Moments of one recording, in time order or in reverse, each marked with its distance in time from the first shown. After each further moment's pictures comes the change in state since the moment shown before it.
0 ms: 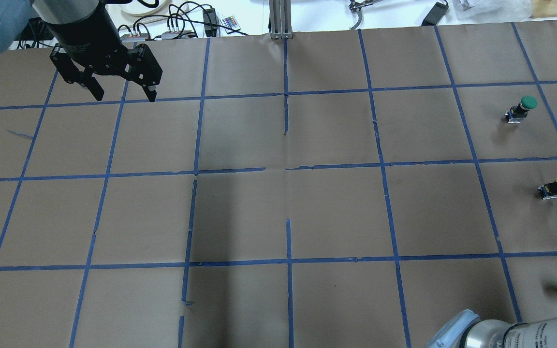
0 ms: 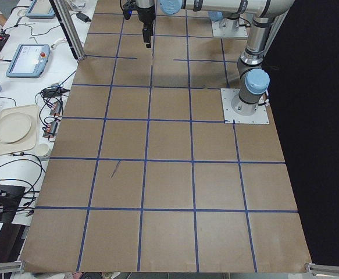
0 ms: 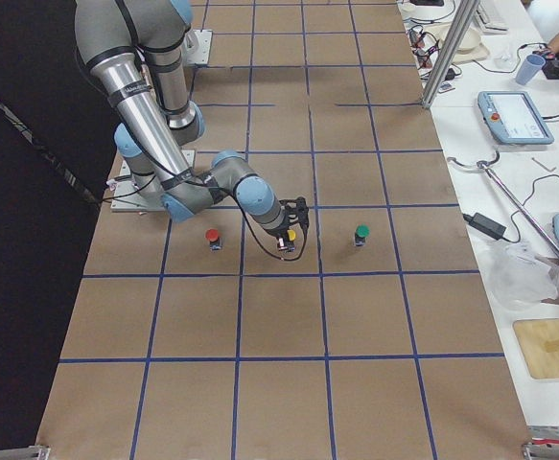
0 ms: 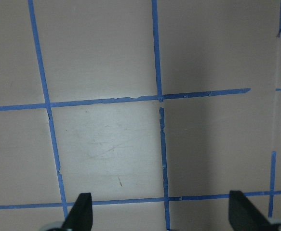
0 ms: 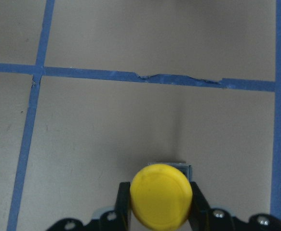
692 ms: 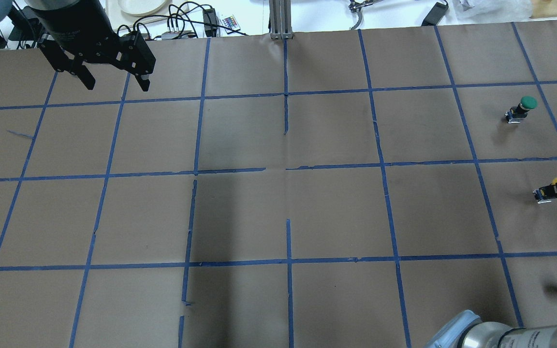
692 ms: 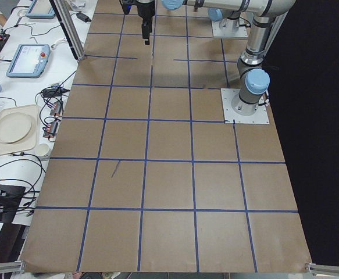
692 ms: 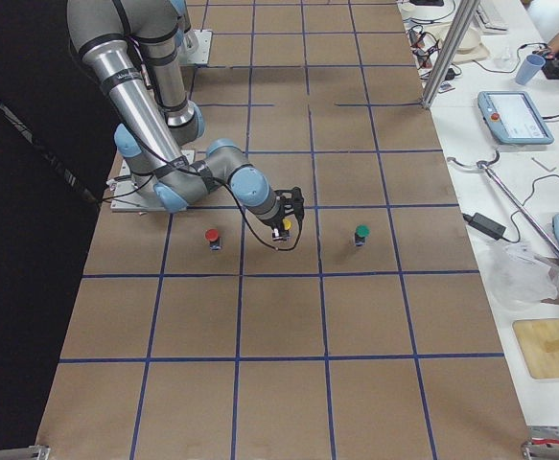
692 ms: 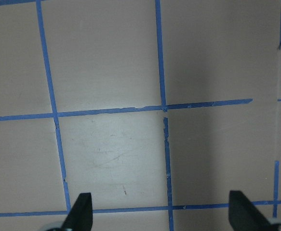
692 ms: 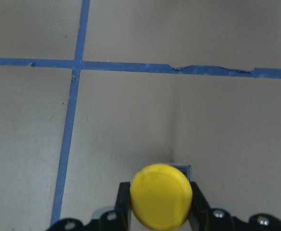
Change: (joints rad) left arm 0.001 0.010 0.045 -0.028 0.003 0.004; right arm 0.002 -0.067 0.019 0.110 0.008 0.000
